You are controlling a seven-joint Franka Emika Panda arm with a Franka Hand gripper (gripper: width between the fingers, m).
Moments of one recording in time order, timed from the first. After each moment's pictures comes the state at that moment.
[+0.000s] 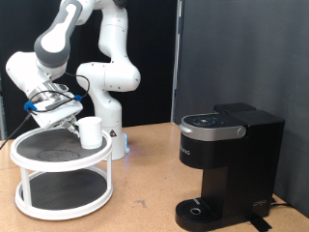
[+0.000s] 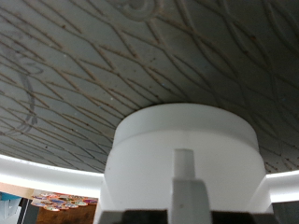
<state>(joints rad) -0.54 -0.49 -0.50 -2.87 0.65 2.09 1.62</state>
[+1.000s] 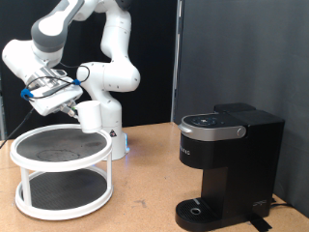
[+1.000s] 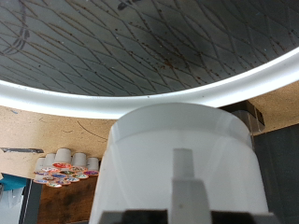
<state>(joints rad) -0.61 -0.61 -0.48 -2.82 0.58 1.90 1.80</state>
